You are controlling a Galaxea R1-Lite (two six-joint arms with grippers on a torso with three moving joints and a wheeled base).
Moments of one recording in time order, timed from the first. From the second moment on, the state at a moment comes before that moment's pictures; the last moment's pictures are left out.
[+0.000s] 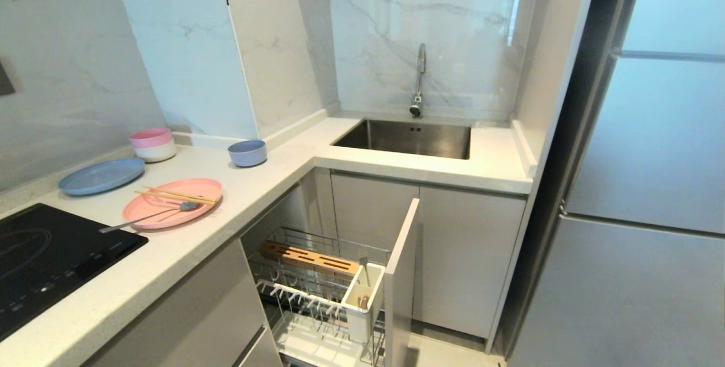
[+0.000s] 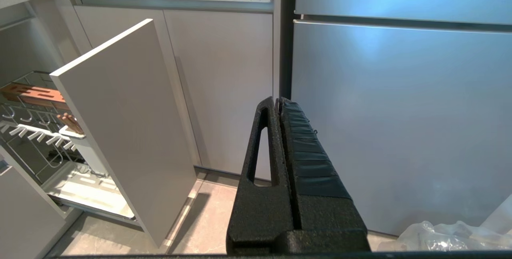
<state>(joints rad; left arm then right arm) 0.01 0.00 0.00 0.00 -0.03 0.04 0.00 0.00 0.00 0.00 -0.01 0.03</state>
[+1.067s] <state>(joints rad) 0.01 0.00 0.00 0.00 -0.03 0.03 0.00 0.00 0.00 0.00 -0.01 0.03</state>
